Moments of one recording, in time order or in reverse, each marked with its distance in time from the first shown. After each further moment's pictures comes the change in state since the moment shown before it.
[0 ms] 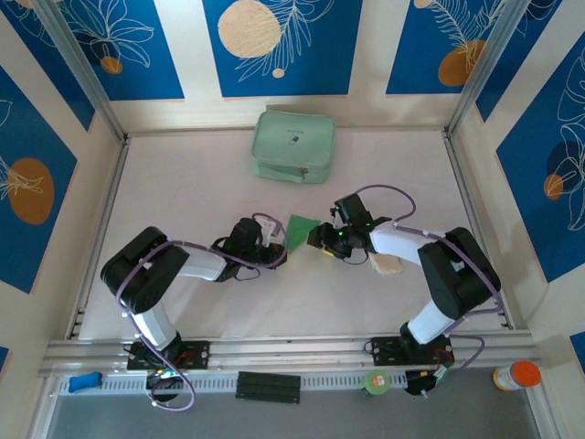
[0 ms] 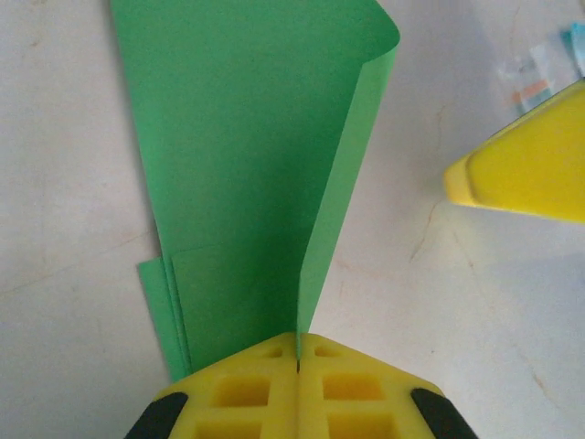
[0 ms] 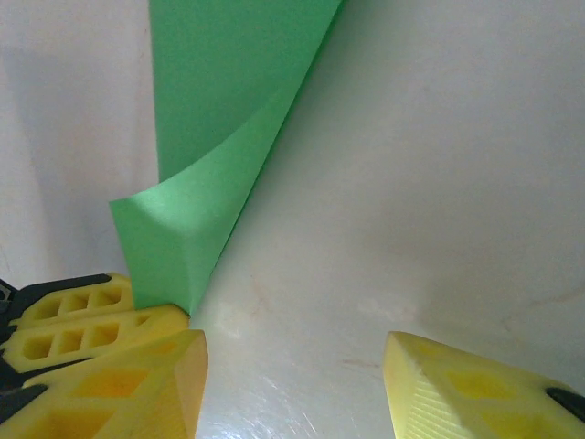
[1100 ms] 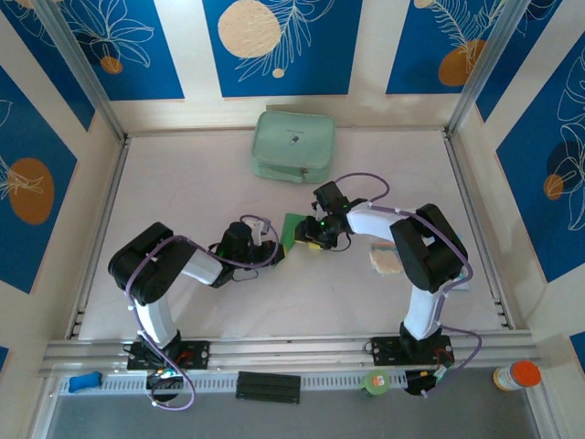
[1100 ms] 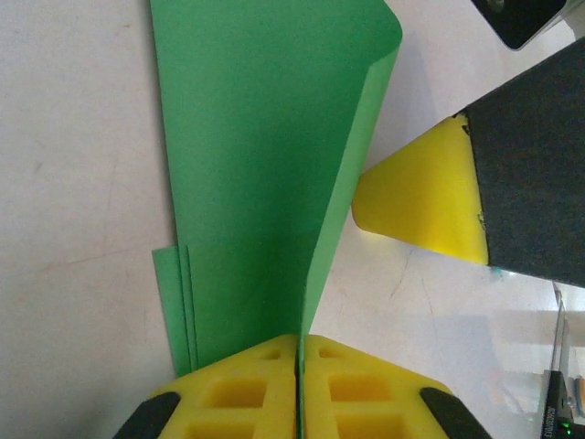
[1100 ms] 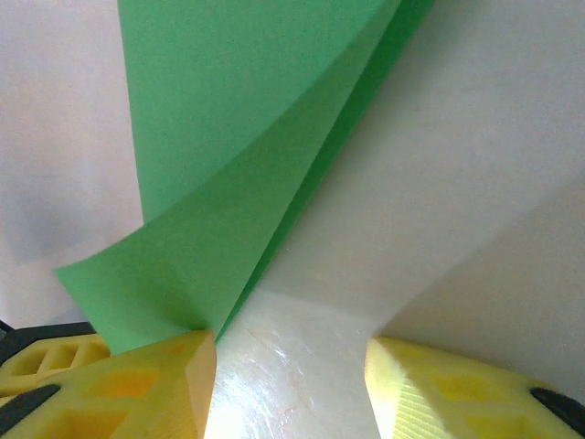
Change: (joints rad) left arm 0.048 0.071 -0.088 0.272 0.066 -0.256; right arm 0.051 0.235 0.264 -0.164 0.012 -0.066
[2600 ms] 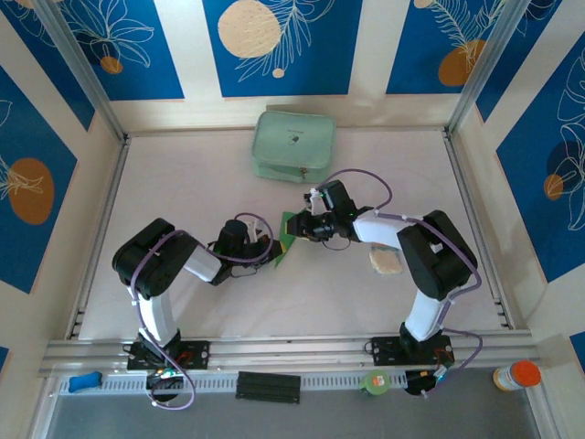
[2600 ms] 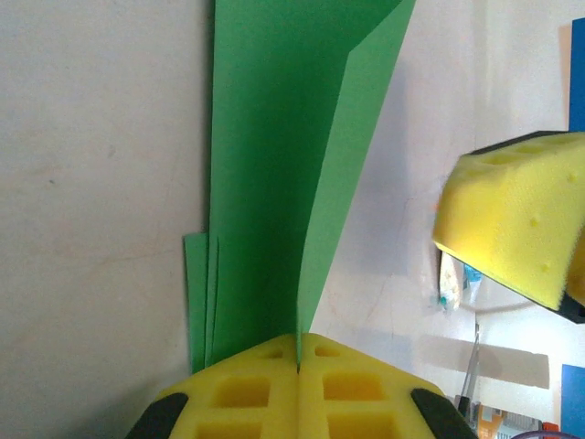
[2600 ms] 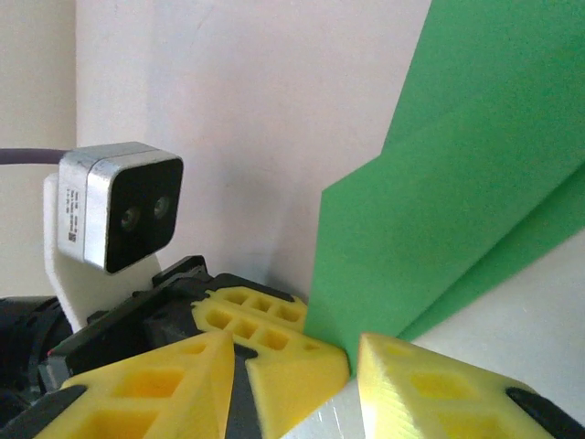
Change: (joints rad) left arm 0.048 0.047 0.006 0.057 0.086 -0.232; right arm -0.007 -0.064 -0.111 0.359 -0.211 -0.043
